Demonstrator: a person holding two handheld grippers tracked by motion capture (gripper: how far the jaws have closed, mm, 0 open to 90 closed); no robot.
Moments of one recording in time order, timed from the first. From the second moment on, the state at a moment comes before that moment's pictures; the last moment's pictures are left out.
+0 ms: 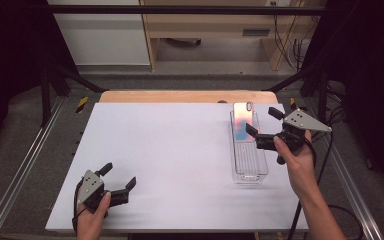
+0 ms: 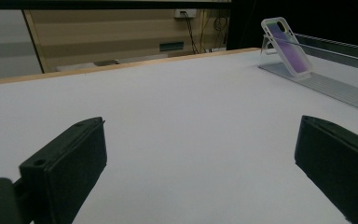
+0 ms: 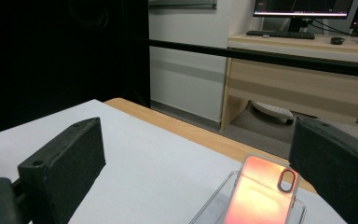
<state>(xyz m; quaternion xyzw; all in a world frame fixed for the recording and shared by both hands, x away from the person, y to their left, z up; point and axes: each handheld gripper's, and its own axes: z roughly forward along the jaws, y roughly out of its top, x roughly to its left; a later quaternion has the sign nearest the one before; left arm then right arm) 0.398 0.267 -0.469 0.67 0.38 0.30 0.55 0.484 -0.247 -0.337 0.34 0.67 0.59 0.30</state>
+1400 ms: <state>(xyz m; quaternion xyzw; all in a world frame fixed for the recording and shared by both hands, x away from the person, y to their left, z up) 0.395 0.279 -0.466 0.66 0.38 0.32 0.56 0.449 -0.282 -0.350 0.35 0.66 0.59 0.32</state>
